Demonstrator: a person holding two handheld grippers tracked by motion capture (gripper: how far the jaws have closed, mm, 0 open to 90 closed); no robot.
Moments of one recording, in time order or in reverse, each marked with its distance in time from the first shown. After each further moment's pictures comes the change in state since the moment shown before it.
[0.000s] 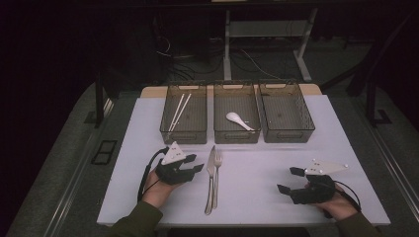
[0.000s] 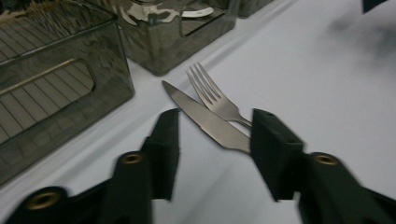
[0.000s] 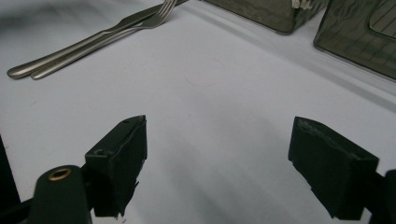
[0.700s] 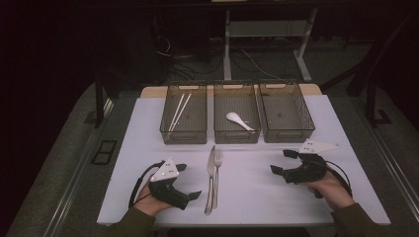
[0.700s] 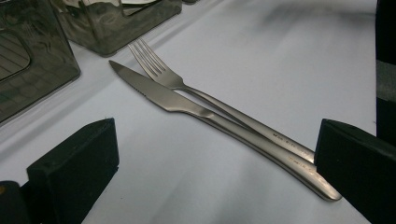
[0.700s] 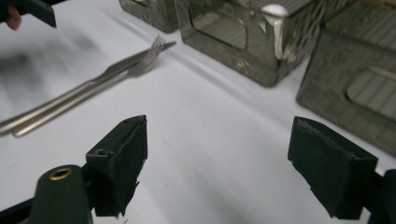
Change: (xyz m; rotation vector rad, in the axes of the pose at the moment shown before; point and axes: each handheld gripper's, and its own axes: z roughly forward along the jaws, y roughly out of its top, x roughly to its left) left arm -0.017 -0.031 -0.030 -0.024 -0.172 0.058; right arm -0.019 0.039 0.017 -0.044 0.011 0.014
